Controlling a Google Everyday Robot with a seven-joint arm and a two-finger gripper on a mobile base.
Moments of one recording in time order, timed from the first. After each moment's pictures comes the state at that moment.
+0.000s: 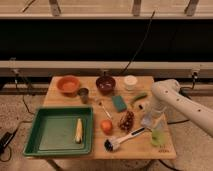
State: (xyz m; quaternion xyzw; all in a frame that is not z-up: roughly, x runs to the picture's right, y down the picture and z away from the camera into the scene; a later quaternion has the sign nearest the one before) arm 0.255 0.195 0.830 -0.34 -0.17 -0.27 0.88
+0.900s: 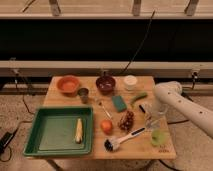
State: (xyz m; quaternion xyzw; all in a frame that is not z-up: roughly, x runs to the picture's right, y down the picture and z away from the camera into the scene) arm 0.263 0.202 0.834 -0.34 -0.18 -0.29 0.88
